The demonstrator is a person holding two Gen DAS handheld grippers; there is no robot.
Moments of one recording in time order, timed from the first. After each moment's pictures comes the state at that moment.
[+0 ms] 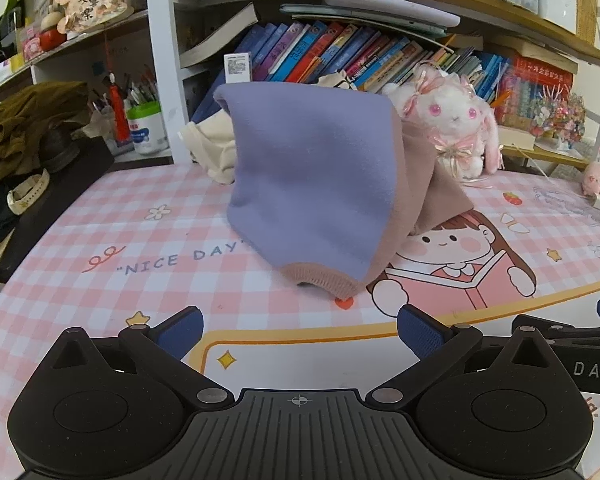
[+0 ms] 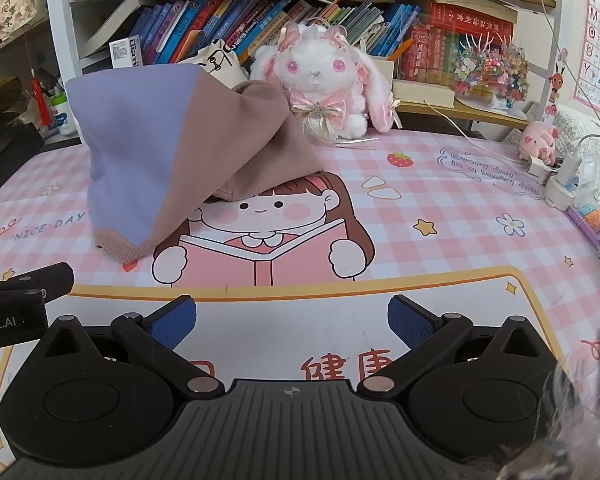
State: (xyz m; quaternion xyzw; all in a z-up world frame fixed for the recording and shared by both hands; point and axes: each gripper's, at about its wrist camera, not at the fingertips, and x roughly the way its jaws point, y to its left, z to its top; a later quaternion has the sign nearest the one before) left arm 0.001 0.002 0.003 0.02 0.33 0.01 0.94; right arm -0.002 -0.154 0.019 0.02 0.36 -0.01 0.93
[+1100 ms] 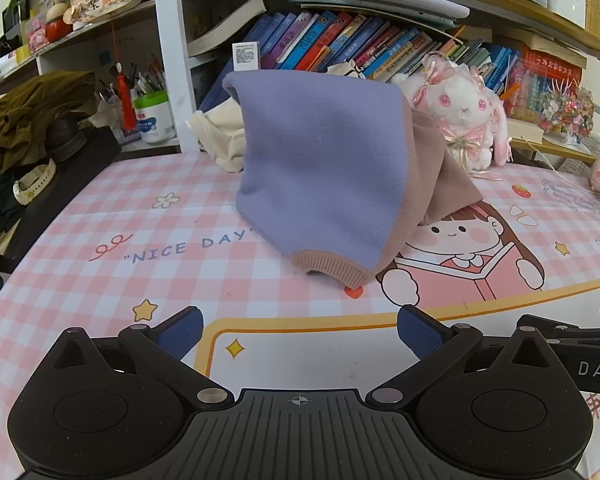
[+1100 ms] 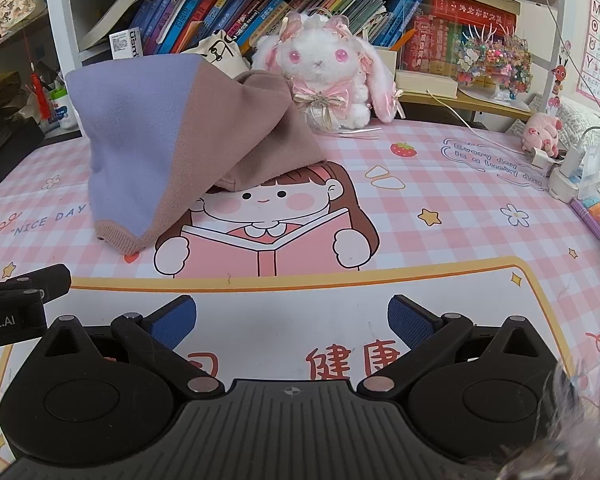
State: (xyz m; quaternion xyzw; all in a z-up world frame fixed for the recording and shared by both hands) left arm 0.009 0.013 0.021 0.01 0.35 0.02 0.94; right arm -0.001 -0.153 0.017 0.02 0.38 -0.01 0.93
